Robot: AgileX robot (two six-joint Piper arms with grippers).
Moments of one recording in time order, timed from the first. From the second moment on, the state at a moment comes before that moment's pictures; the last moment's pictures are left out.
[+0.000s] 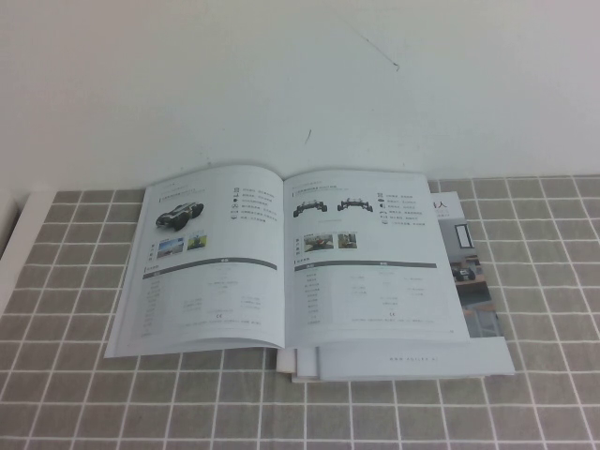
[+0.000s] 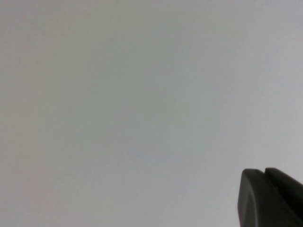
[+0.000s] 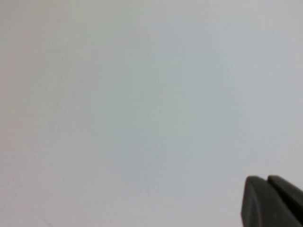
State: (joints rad) right arm 0.03 -0.01 0.03 0.12 -0.41 -0.02; left arm 0.04 -0.01 0.01 0.04 -0.54 -0.47
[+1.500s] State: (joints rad) right arm 0.03 0.48 -0.74 0.03 0.71 0.11; left arm -0.18 0.61 -0.74 0.05 0.95 -0.08
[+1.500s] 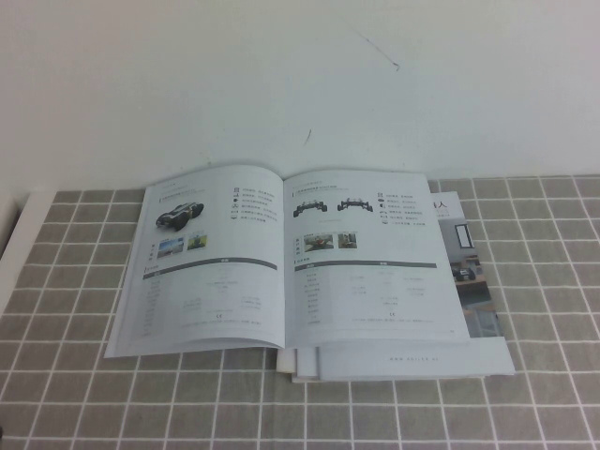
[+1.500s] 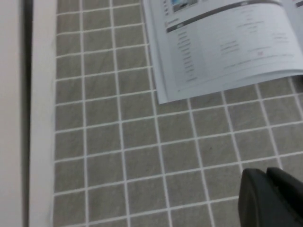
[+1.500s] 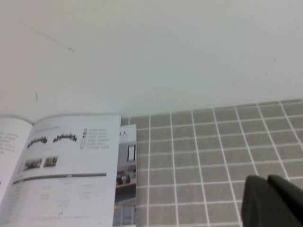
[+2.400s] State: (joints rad) right arm 0.11 0.61 -0.69 0.17 0.90 -0.21; left arm -0.24 0.89 -0.81 -0.39 0.64 0.45
